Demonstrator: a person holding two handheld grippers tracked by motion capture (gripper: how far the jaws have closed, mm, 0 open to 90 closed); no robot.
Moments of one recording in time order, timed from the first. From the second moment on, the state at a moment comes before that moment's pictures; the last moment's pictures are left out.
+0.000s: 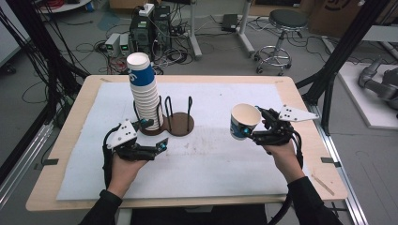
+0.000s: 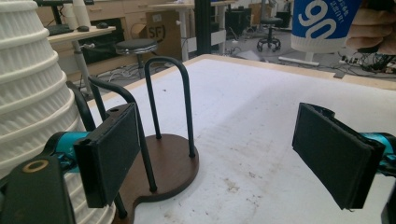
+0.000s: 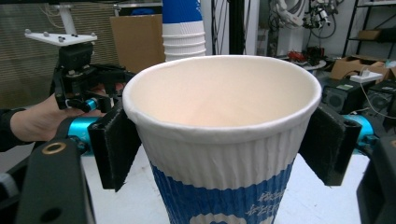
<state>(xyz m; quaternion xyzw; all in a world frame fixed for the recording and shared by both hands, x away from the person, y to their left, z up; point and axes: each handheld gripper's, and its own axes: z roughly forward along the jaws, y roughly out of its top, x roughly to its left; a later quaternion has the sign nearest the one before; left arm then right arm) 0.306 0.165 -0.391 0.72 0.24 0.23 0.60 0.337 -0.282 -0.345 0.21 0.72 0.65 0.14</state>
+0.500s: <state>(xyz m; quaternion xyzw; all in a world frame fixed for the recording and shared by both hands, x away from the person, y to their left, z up) 0.307 0.166 -0.393 0.72 0.24 0.23 0.61 0.343 -0.293 -0.342 0.23 0.72 0.63 0.16</state>
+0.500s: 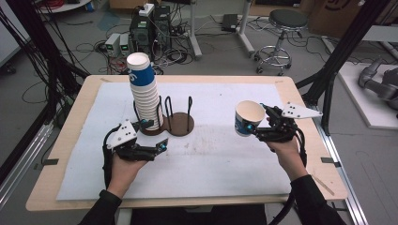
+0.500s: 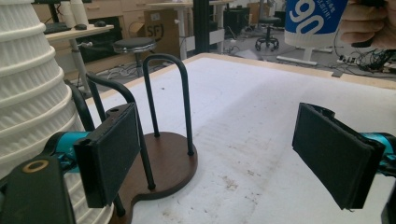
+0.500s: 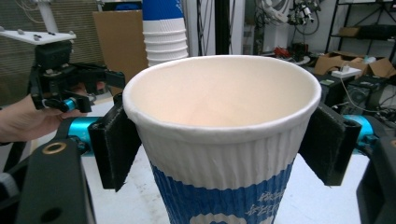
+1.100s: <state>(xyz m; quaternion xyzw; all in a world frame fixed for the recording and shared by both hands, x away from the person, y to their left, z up) 0.307 0.166 -0.394 0.72 0.24 0.22 0.61 0.360 -0.308 -0.344 0.25 0.72 0.62 0.19</state>
